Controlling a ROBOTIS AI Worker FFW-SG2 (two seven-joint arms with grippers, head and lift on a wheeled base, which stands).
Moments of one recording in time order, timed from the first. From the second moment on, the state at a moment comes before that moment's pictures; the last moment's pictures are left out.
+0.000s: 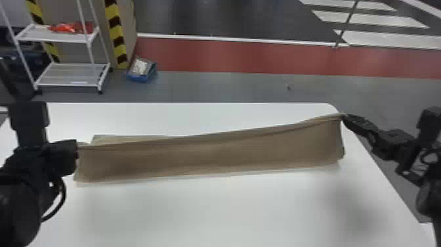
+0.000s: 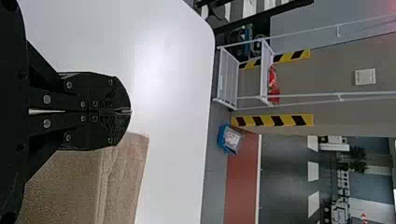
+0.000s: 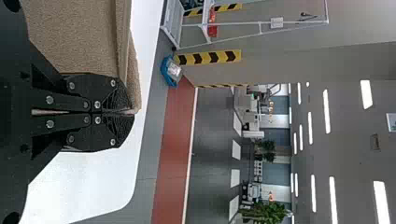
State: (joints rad) left arm -0.01 0.03 0.12 -2.02 0.06 1.02 0.19; right arm -0.25 -0.31 -0.51 -1.22 0.02 0.17 0.88
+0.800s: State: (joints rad) left arm 0.17 0.04 0.18 -2.44 0.09 1.35 0.17; right arm 0.03 -0.29 -0.63 -1.55 -0.14 0.28 0.93
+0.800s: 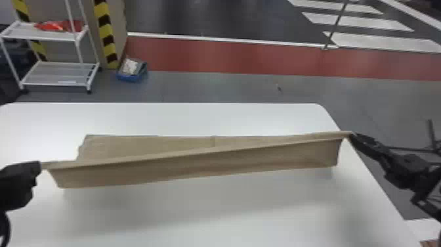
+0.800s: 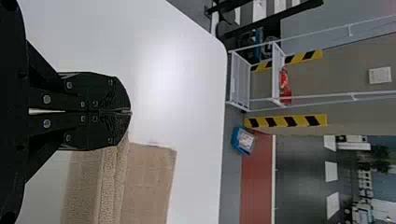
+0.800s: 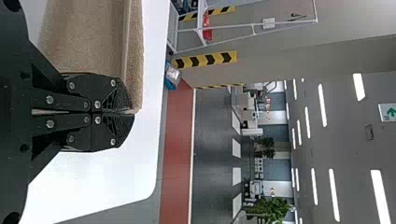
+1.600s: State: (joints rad) left arm 0.00 0.04 0.05 -2.29 0.05 1.45 0.18; right arm -0.04 -0.25 -0.67 -1.57 -0.07 0.47 0.92
